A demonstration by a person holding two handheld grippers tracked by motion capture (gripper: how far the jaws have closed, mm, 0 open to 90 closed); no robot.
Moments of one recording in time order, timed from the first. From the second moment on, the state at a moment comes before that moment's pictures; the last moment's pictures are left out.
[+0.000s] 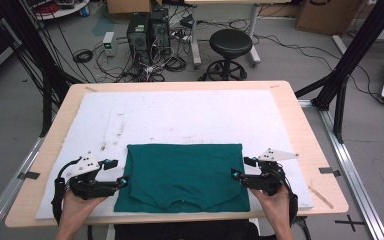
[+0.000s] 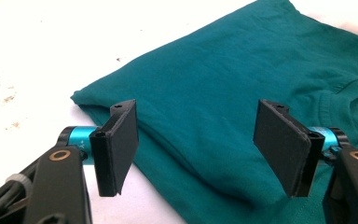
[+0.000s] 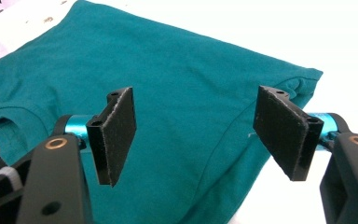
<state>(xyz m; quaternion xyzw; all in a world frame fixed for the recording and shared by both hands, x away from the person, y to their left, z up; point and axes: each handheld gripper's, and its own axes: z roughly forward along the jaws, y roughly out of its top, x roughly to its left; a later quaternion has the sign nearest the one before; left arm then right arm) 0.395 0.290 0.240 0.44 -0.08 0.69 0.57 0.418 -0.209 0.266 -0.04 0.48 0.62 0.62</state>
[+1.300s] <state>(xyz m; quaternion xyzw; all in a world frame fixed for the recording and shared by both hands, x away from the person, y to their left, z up) 0.448 0.261 0.202 0.39 0.03 0.71 0.59 0.403 -0.169 0.287 -0.07 0.49 0.59 0.63</state>
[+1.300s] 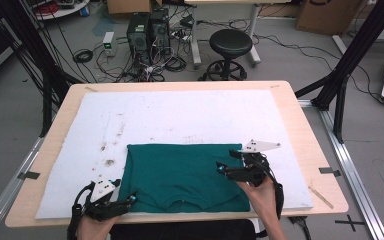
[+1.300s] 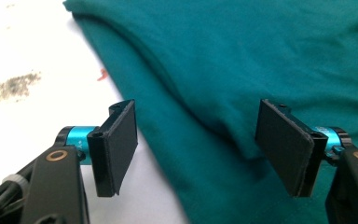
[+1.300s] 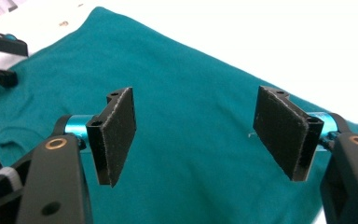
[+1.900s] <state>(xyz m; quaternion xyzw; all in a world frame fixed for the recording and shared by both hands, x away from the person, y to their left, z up) 0.451 0.264 0.196 0.40 0.01 0.70 0.60 0.384 -0.113 0.316 -0.07 0.49 0.57 0.66</state>
